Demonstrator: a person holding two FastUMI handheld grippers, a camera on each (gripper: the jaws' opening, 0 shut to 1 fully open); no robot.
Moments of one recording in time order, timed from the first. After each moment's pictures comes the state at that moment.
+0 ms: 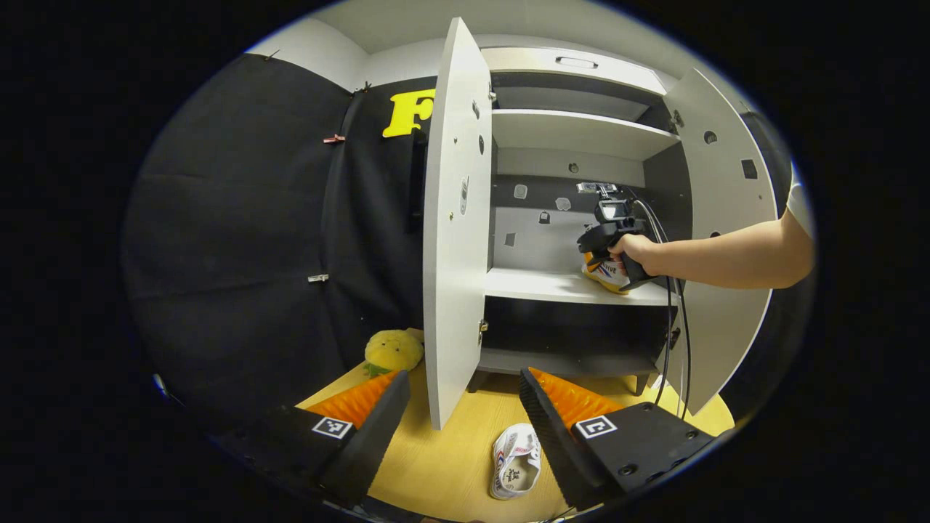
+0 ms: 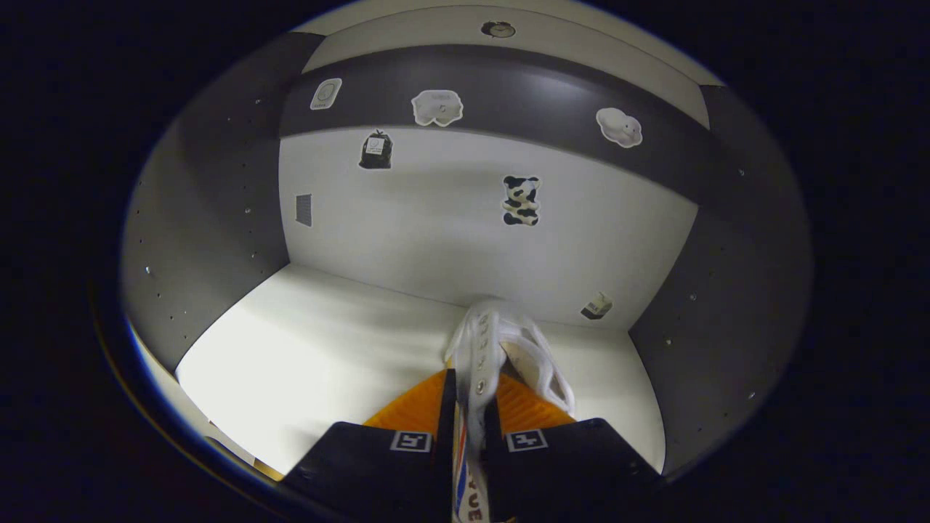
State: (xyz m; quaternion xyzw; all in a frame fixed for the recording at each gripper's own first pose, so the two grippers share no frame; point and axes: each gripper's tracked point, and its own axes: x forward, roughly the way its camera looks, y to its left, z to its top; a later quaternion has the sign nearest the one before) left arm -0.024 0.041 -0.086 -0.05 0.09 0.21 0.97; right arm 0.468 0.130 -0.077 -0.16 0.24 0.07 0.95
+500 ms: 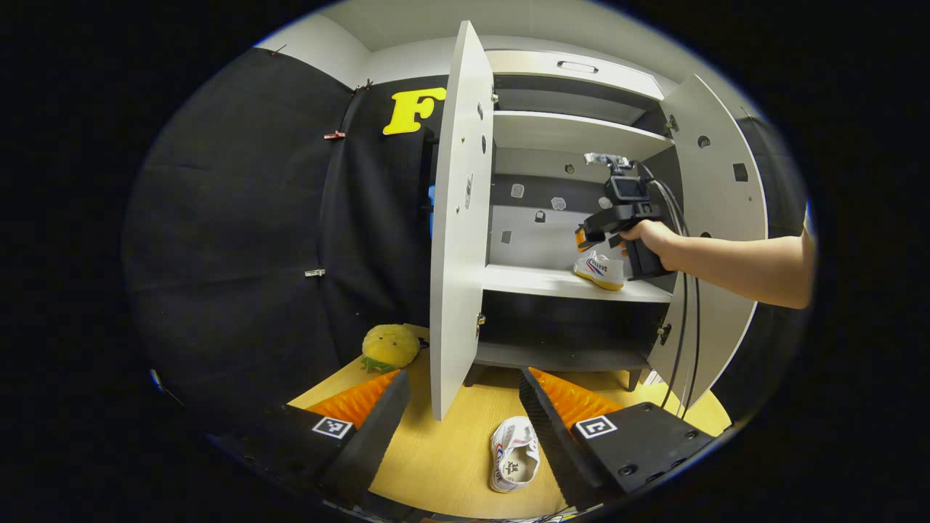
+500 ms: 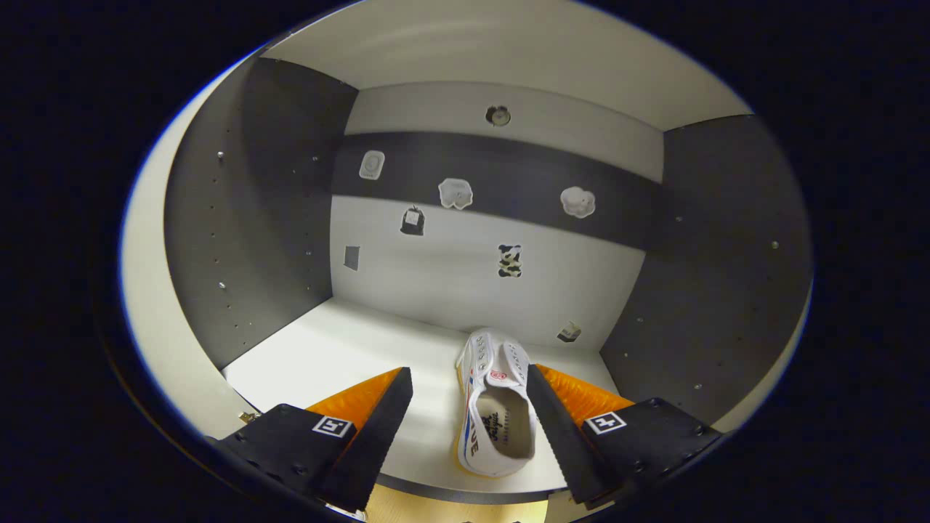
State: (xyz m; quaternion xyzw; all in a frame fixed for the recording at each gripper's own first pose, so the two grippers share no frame) left arm -0.041 0.043 -0.097 -0.05 0.09 0.19 0.98; right arm 0.377 0.141 0.002 -0.14 0.12 0.10 0.98
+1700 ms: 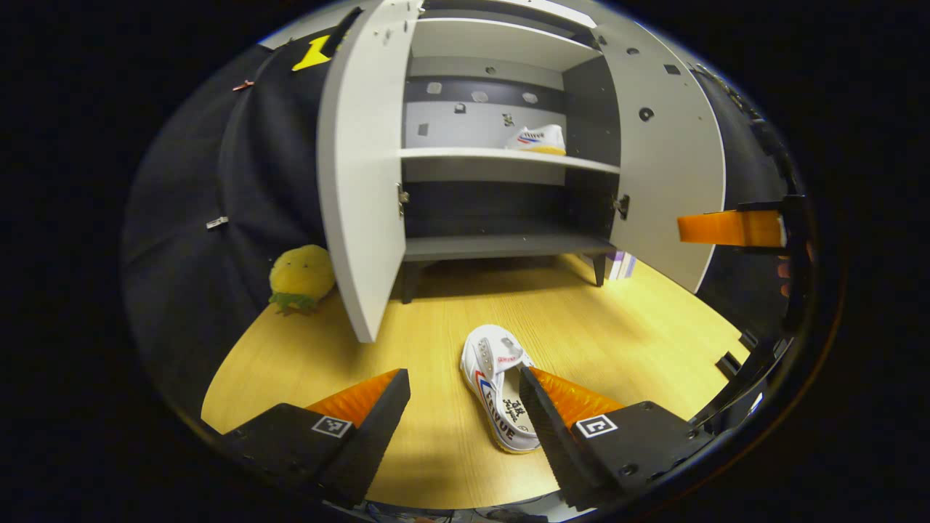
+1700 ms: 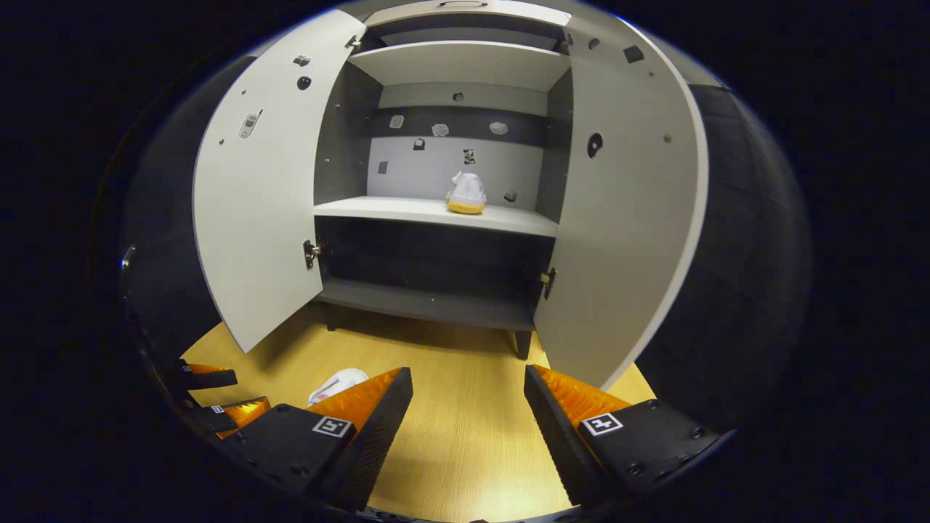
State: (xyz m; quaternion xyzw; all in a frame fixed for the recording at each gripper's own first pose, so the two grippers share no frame) left arm 0.005 0.007 -0.312 -0.01 0.25 -0.01 0.97; right arm 0.031 -0.005 -0.168 -0.11 0.19 0.04 0.97
